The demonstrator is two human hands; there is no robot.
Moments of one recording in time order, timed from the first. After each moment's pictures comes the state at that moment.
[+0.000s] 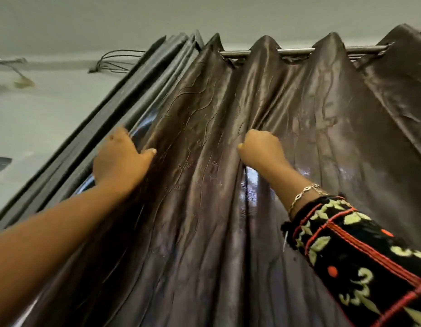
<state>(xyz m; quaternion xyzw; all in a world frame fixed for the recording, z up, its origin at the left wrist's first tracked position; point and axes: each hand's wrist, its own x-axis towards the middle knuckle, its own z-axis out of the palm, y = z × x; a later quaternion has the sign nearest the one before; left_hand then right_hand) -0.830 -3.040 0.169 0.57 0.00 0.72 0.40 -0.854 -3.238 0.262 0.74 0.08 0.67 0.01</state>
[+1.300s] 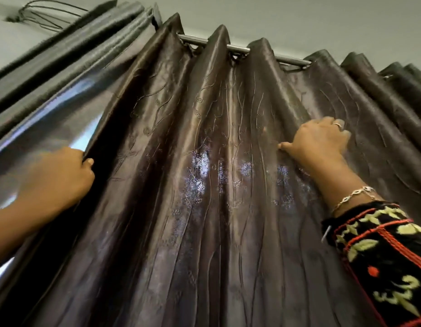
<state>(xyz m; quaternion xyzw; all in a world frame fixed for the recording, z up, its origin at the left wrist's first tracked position) -0.764 -3.038 0.164 0.63 -0.05 0.69 0.35 -0.931 -3.369 0.261 0.66 -0.28 0.70 0.07</state>
